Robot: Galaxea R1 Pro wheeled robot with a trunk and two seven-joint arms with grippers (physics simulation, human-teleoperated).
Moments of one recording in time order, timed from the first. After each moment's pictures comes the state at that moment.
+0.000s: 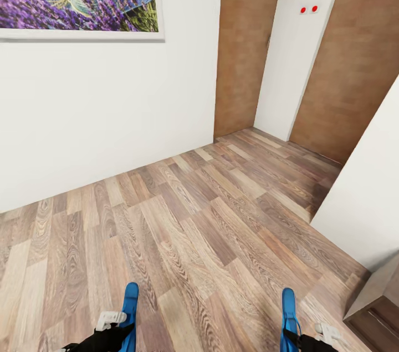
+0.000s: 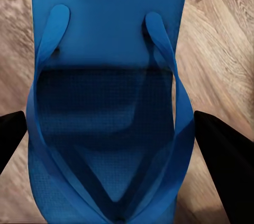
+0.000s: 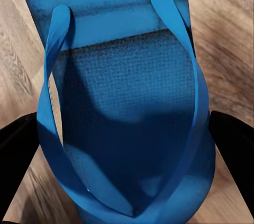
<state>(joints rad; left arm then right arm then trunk) -0.37 0.11 0.44 -0.38 -0.23 -0.05 -0.69 -0.26 -0.19 -0.46 -0.50 -0.02 0.16 0.77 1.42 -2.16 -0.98</state>
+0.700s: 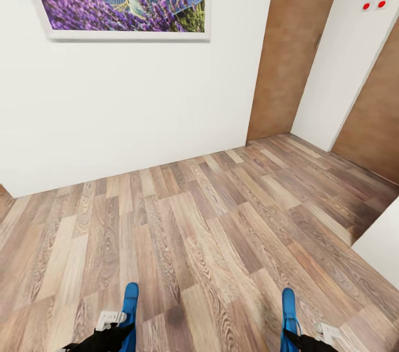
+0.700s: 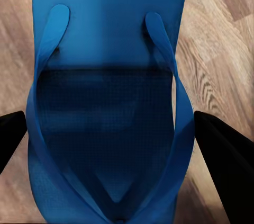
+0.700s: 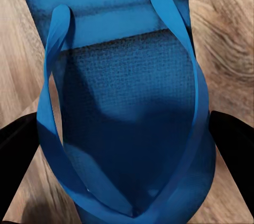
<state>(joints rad) -0.37 0.11 0.44 -0.38 -0.23 -0.05 -0.69 -0.26 -0.19 -0.46 -0.49 -0.02 0.16 0.77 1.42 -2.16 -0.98</state>
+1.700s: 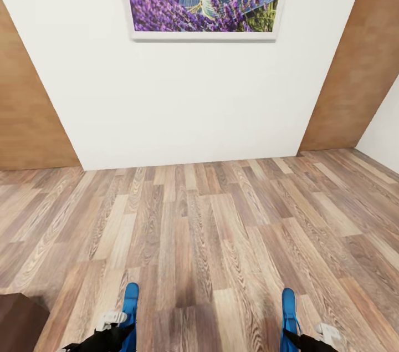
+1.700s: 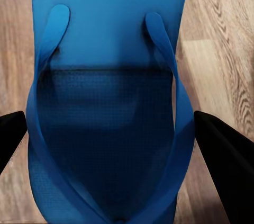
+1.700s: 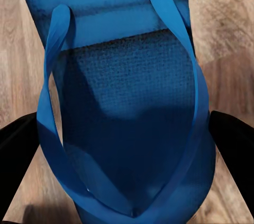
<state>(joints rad) -0.37 0.11 0.44 -0.37 -0.23 -0.05 -0.69 -0.26 -0.19 -0.46 -0.49 -0.02 0.16 0.77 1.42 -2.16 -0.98</state>
